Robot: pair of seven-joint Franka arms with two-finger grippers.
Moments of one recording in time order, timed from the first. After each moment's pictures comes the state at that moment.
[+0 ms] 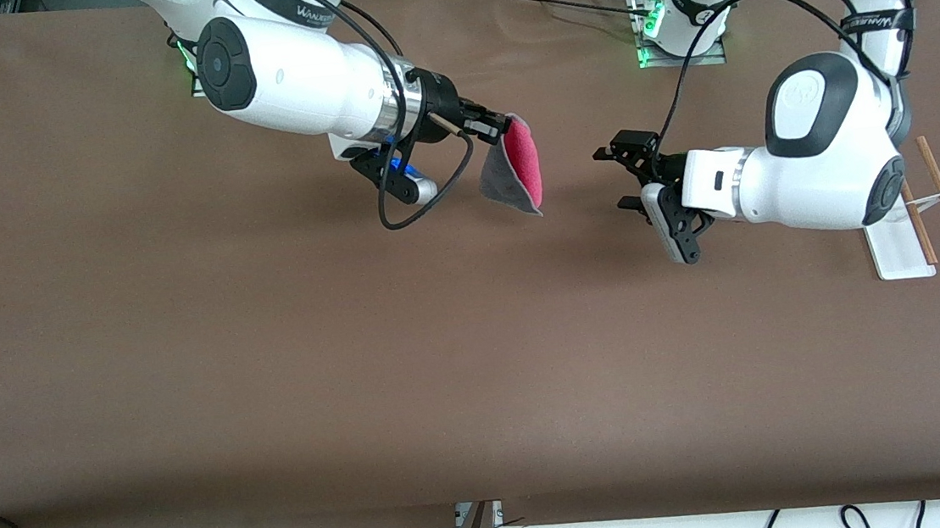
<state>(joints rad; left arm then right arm) -0.09 0.35 -0.15 -1.64 -0.72 1.59 0.75 0.57 0.46 0.12 -1.20 0.70 1.87 1.23</state>
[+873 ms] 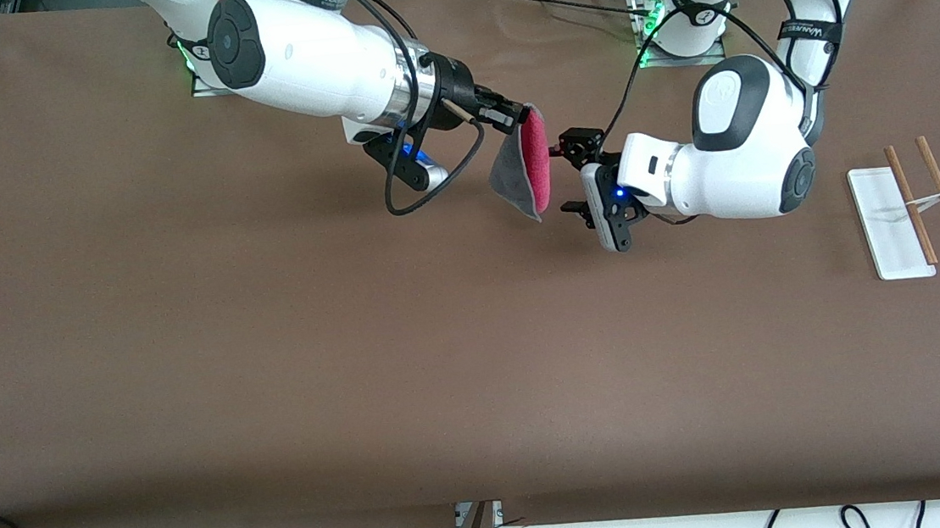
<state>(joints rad) -0.07 0.34 -0.30 -1.76 -0.76 1.81 0.92 0.59 0.46 0.12 -1.18 0.71 1.91 1.28</state>
